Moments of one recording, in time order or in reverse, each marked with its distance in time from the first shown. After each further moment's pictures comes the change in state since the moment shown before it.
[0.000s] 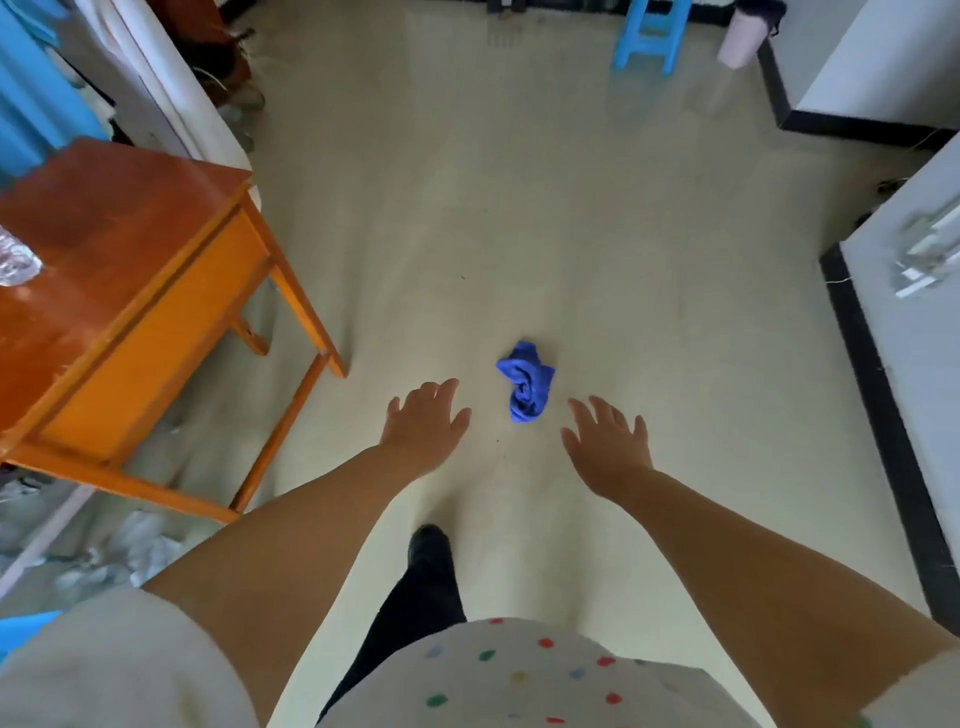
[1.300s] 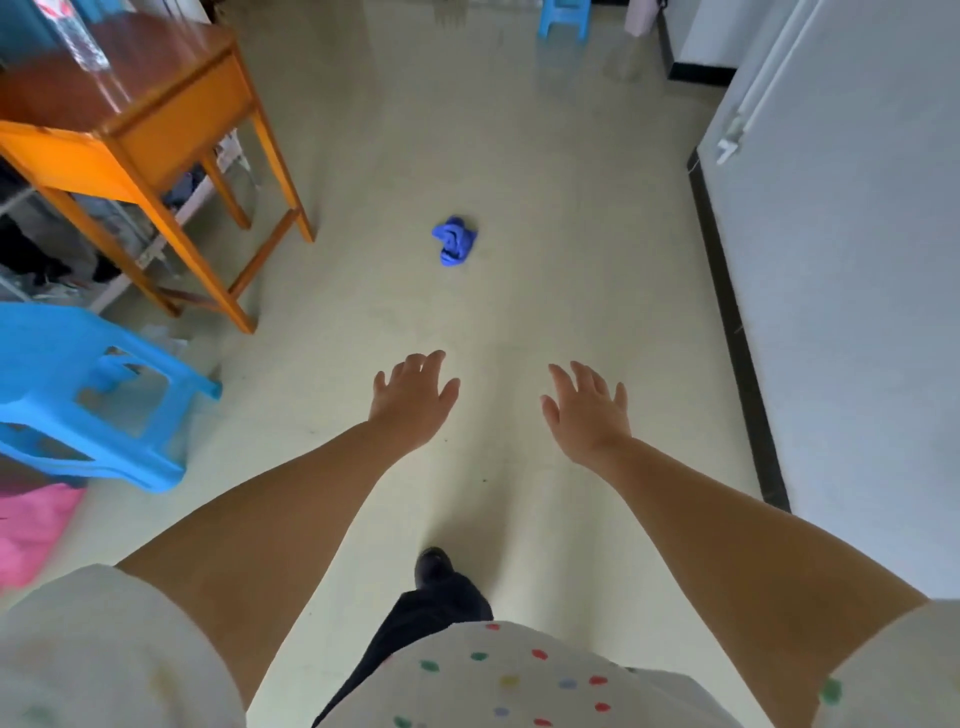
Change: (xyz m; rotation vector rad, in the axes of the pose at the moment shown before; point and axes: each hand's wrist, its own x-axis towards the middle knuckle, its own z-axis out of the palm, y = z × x) left_hand -0.687 0.215 0.263 -0.023 0.075 0.015; right_hand -0.704 0.193 0.239 0.049 0.108 -0.012
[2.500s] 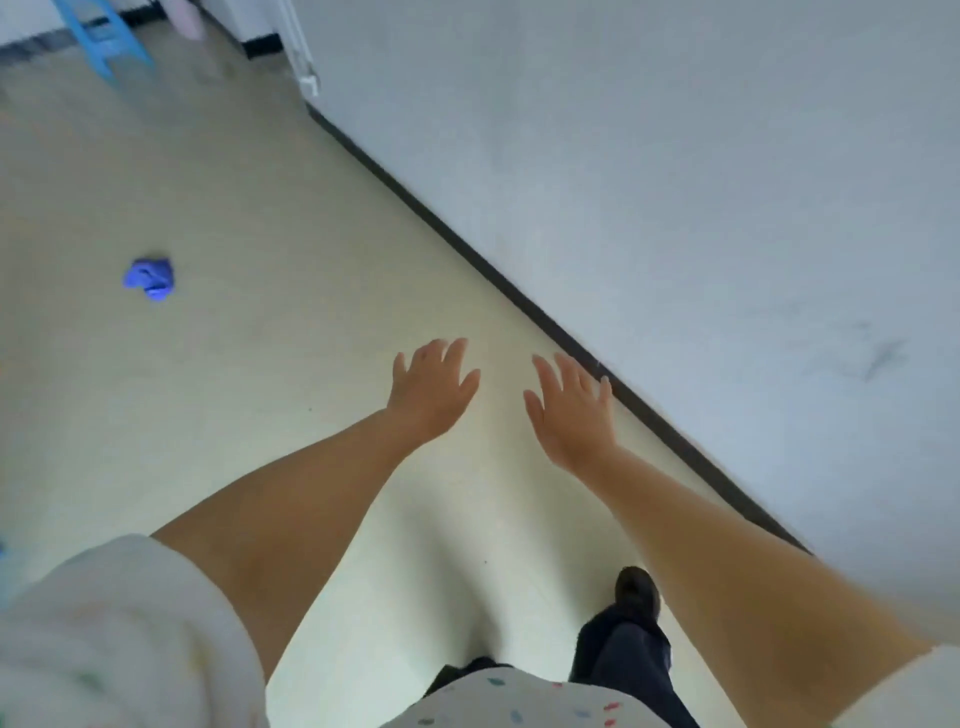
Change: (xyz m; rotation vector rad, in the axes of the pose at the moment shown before) left_hand -0.487 0.211 0.165 0.261 -0.161 0.825; right_hand -0.626 0.091 0.169 0.318 0.257 0.697
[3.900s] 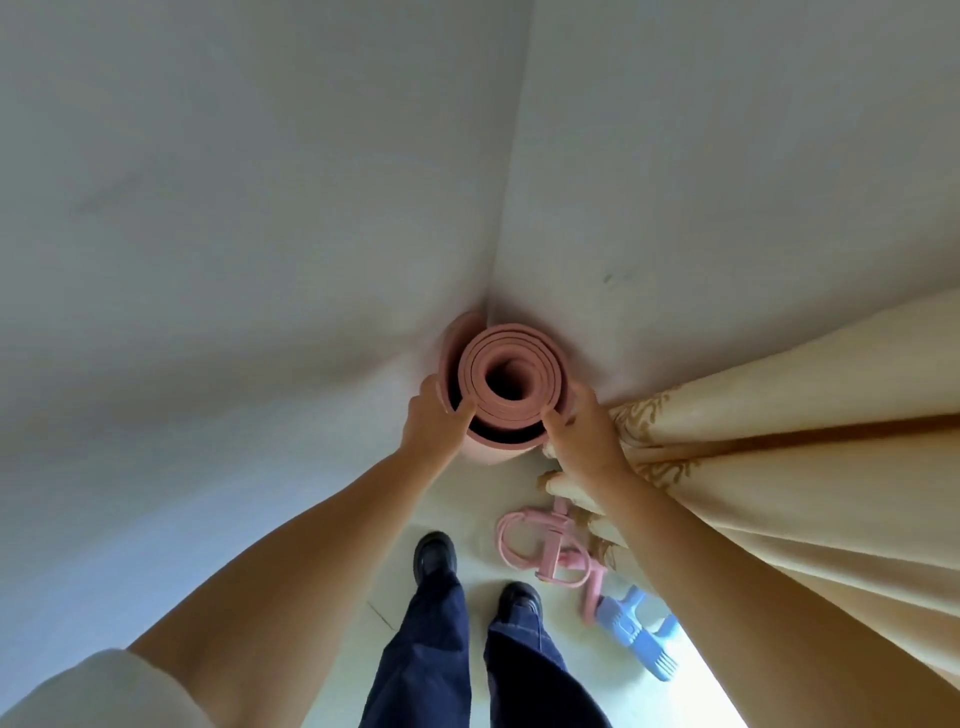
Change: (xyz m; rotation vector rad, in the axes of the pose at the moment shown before) left_hand -0.092 0.888 0.405 -0.001 -0.958 0.942; right_hand -0.421 0.706 0.045 0.995 0.926 1.787
